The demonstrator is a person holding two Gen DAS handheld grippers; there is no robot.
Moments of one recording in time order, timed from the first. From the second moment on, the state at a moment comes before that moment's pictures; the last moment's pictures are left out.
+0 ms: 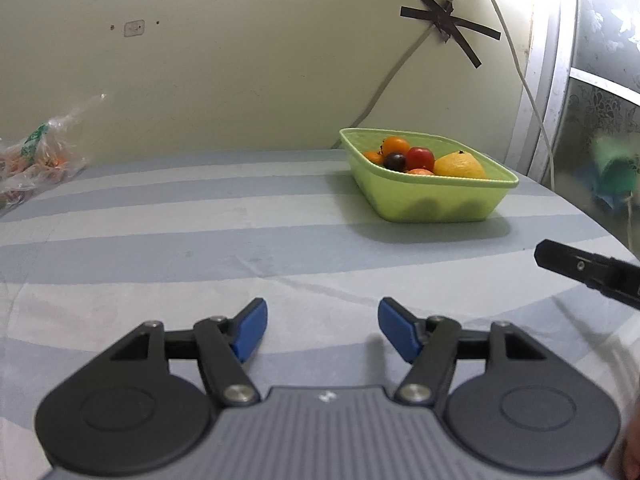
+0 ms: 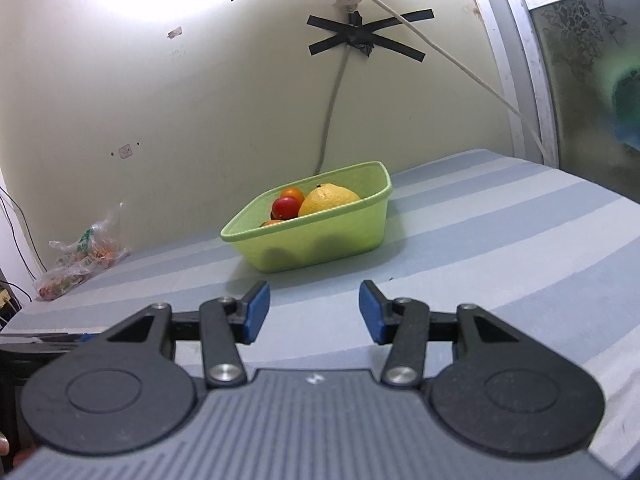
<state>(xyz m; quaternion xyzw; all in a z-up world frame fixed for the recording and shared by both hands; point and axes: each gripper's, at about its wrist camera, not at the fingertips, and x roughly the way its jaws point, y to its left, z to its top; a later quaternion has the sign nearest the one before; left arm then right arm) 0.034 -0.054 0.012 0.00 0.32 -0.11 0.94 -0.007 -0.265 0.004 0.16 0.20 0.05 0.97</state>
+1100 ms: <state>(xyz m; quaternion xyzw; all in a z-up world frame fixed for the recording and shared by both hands) 0.013 -0.051 0.017 0.01 0.26 -0.14 0.96 -0.001 -0.265 0.000 0.17 0.21 0.05 0.96</state>
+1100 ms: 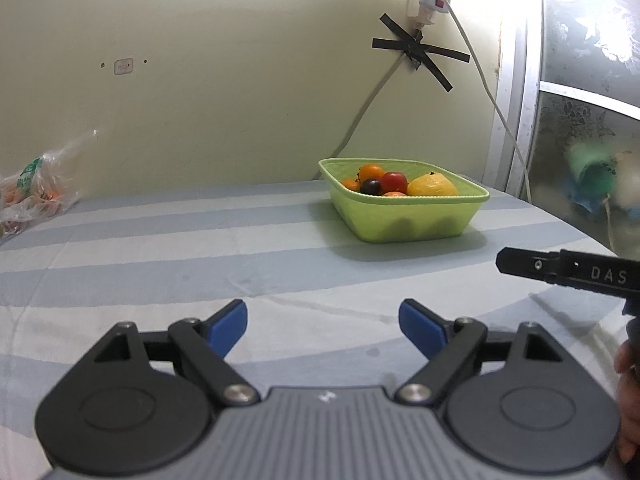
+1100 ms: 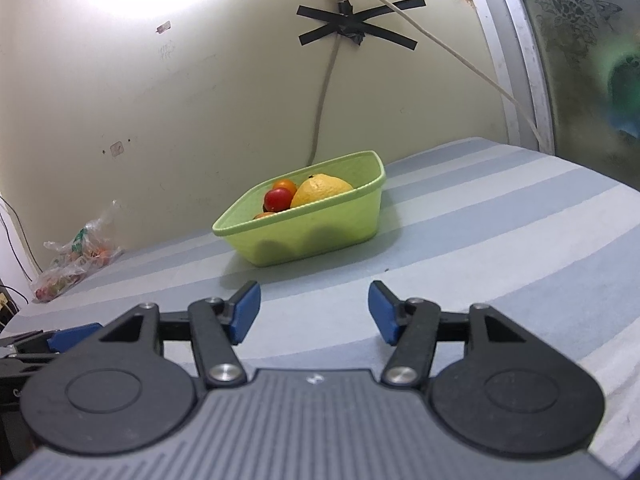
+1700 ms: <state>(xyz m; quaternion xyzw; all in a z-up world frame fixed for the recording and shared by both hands) 0.014 -0.052 0.017 0.01 0.26 -0.14 0.95 -0.001 -0.271 0.000 0.19 0.21 0.06 0.96</state>
